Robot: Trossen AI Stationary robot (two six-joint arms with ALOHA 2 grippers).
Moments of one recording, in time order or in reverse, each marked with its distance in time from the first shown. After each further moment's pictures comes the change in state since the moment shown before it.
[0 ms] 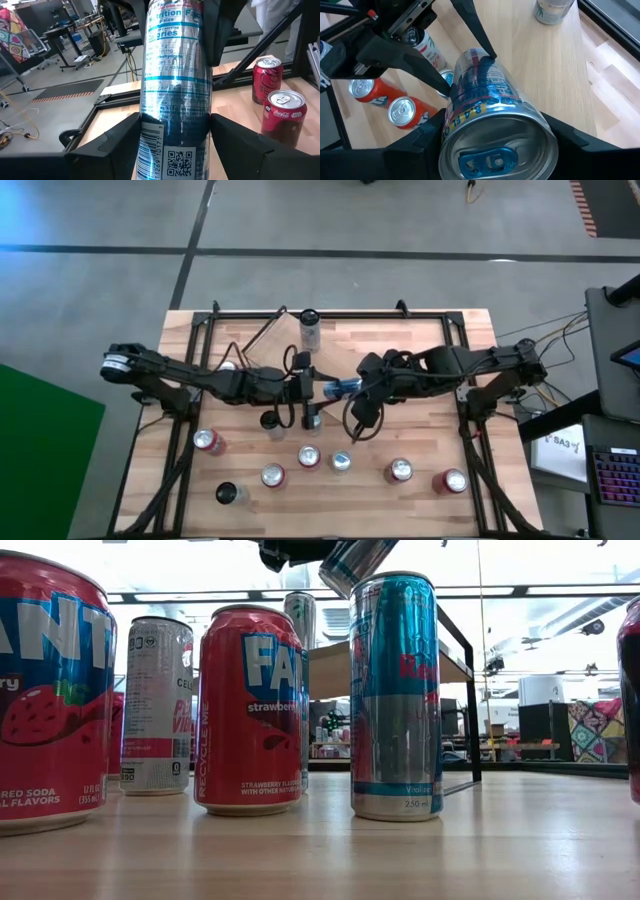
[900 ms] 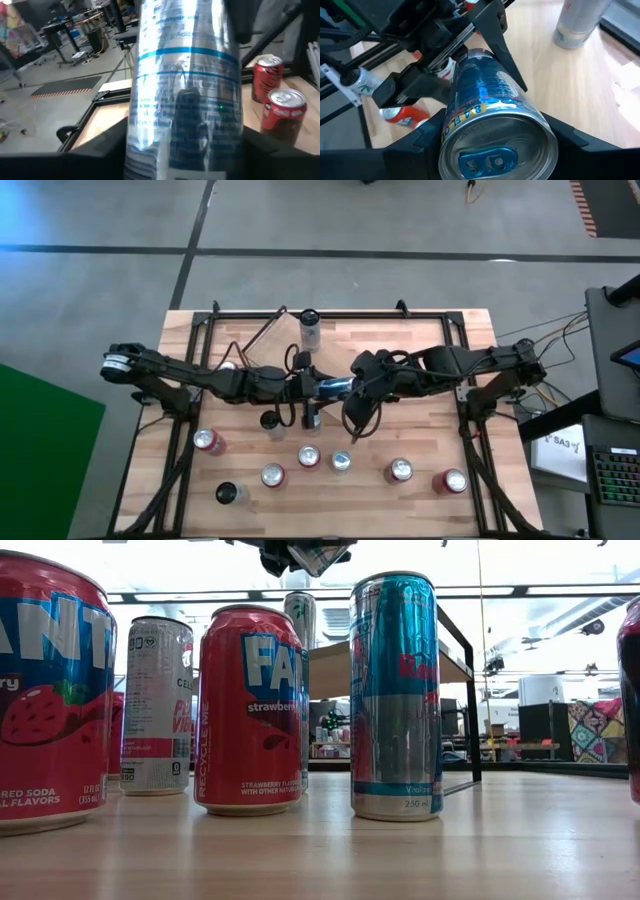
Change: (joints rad) left arm 0.005 -0.005 -0.003 -0.011 0.010 -0.016; right arm -0.007 0.004 0.002 0.131 -0.014 -0.021
